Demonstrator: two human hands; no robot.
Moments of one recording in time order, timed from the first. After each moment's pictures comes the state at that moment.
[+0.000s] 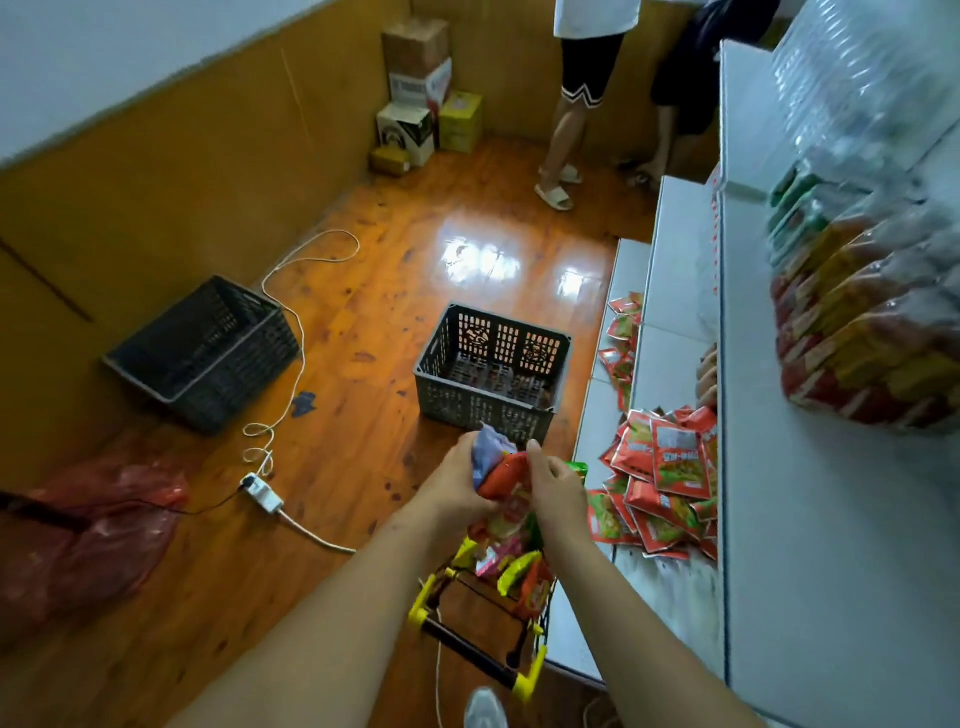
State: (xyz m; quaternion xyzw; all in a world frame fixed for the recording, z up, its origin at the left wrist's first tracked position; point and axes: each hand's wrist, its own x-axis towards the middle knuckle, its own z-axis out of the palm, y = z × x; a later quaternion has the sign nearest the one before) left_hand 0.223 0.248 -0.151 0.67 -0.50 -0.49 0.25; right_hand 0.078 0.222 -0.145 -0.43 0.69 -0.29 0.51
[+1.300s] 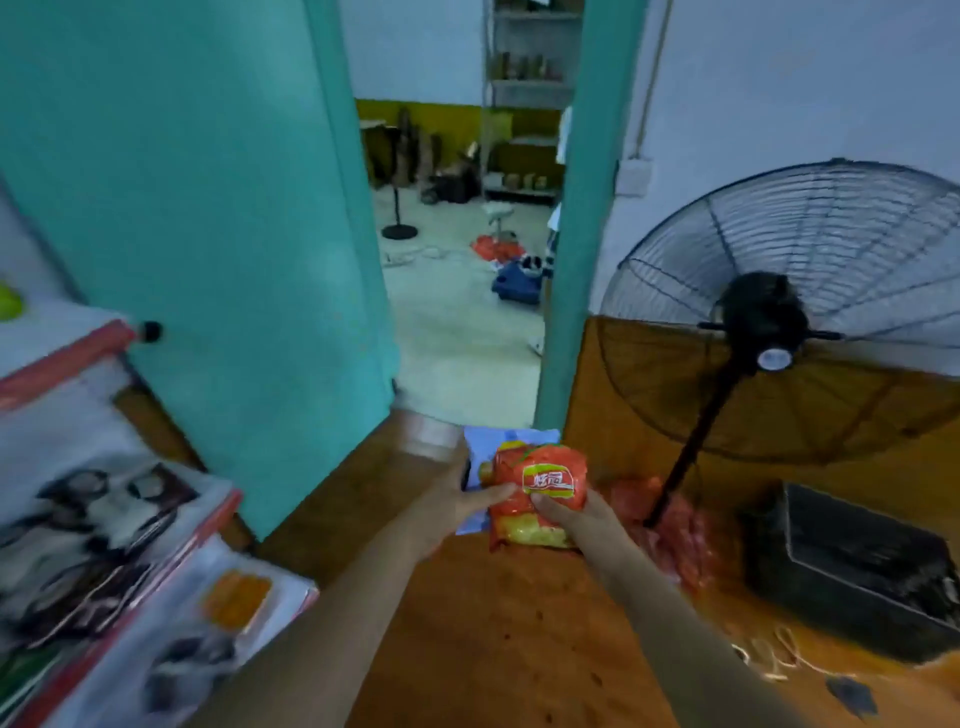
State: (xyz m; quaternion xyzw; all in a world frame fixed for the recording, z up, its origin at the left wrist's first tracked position) left_hand 0.512 0.917 0.040 0.69 0.09 -0.12 0.71; right_hand 0.551 0.725 0.007 -0.69 -0.01 0.22 0.68
